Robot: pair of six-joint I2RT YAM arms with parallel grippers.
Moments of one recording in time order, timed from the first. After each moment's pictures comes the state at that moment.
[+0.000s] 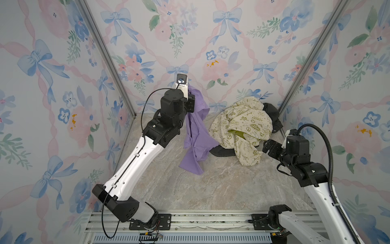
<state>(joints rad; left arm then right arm) -0.57 1.43 1.80 -0.39 -0.48 0.03 0.16 0.87 1.05 -0.80 0.18 0.53</state>
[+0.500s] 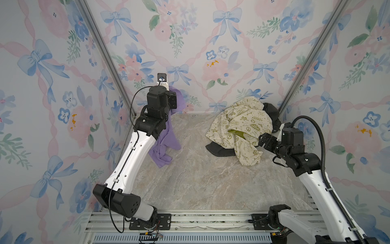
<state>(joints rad) -0.31 1.55 1.79 -0.39 -0.35 -0.02 0.16 1.00 1.10 -0.73 0.12 0.54</state>
